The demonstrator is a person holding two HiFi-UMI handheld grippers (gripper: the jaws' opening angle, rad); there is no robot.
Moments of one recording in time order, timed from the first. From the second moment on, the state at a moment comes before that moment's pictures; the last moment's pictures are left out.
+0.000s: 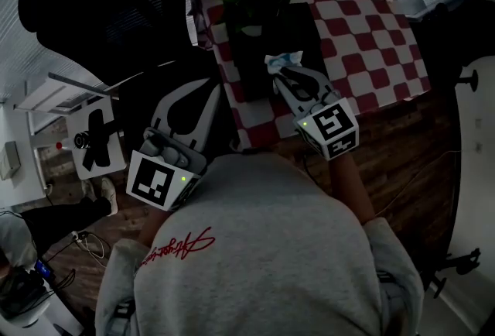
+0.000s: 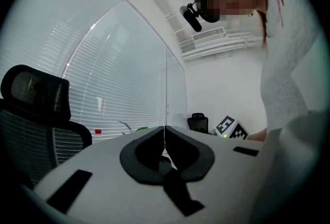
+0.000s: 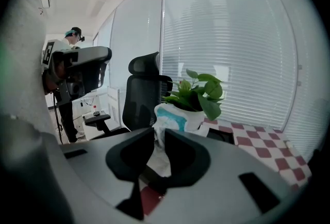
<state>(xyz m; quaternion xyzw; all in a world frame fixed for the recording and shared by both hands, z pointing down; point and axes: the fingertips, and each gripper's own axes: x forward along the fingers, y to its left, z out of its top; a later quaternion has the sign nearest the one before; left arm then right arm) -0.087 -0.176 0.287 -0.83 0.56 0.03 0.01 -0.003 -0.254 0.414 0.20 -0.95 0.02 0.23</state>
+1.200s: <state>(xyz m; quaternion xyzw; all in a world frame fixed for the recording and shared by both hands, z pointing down) -0.089 -0.181 0.285 -0.83 0.55 0.03 0.01 -0.001 -0.248 0.341 0.21 -0.97 0.00 0.13</state>
